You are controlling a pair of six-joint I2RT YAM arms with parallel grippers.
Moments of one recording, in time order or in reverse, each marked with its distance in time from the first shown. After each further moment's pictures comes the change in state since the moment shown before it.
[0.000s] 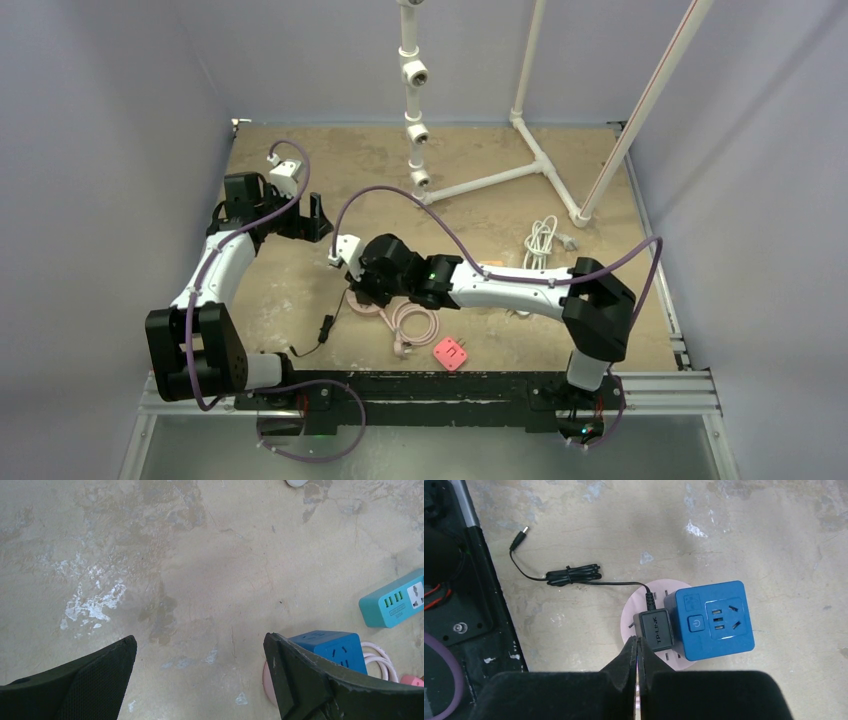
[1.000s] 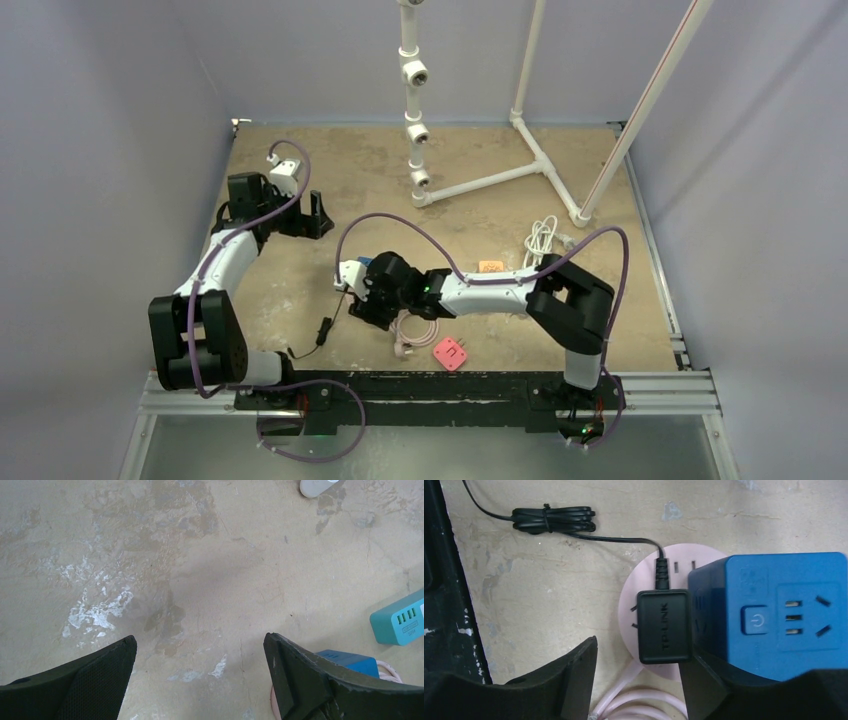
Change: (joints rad) left arm 0.000 0.056 -0.023 0.107 -0.021 -0.050; right arm -0.010 0.123 -0.132 0.164 -0.086 -0.116
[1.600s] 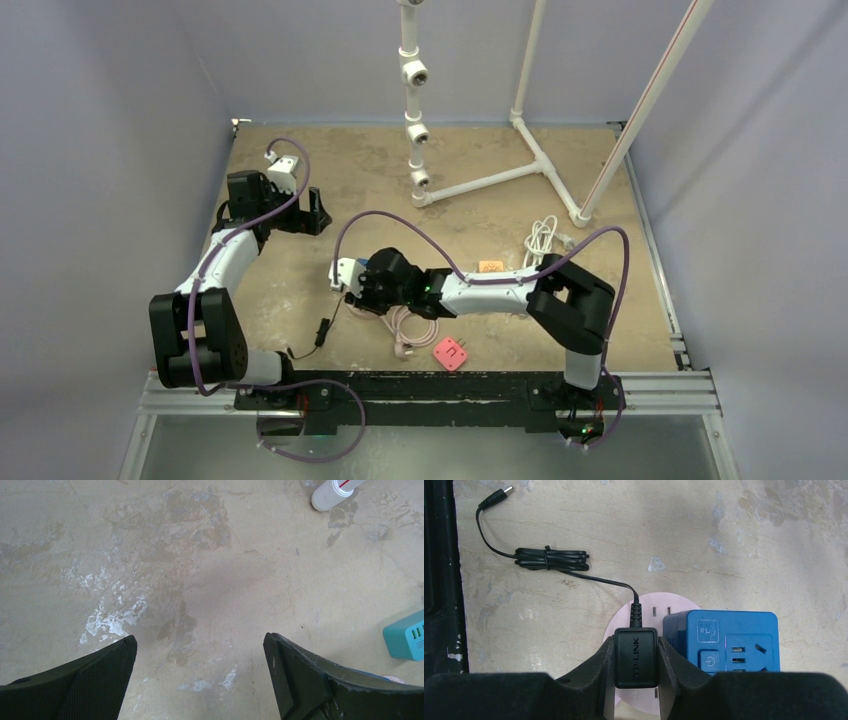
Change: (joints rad) left arm 0.000 0.006 0.000 0.050 -0.038 -0.007; right arm 0.000 0.002 0.000 0.117 -0.011 -0.111
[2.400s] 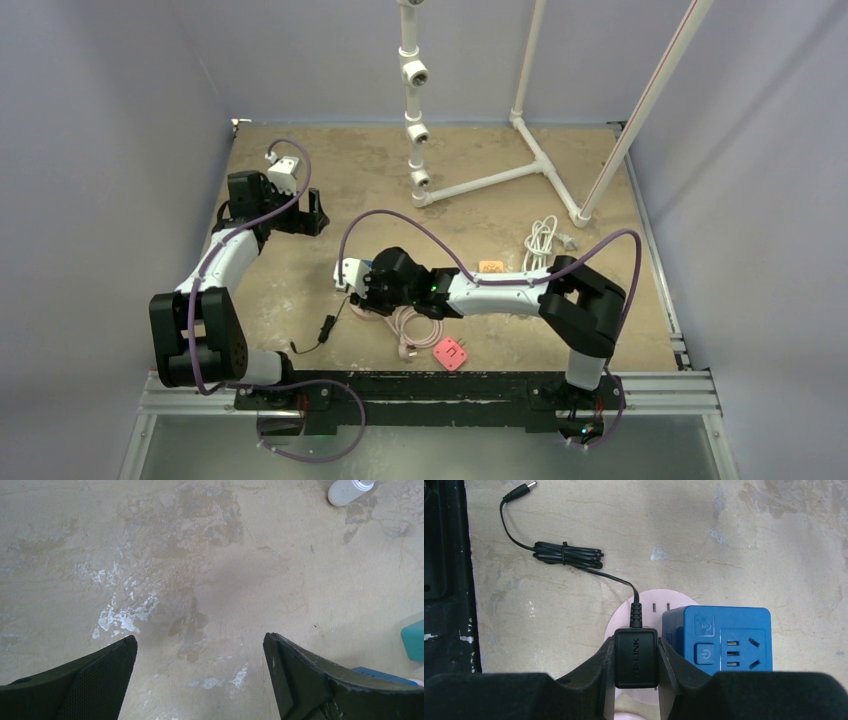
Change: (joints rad) left arm 0.000 0.003 0.000 -0.007 -0.038 0.028; right arm -0.002 -0.058 -0.032 -0.028 -0.011 -0.001
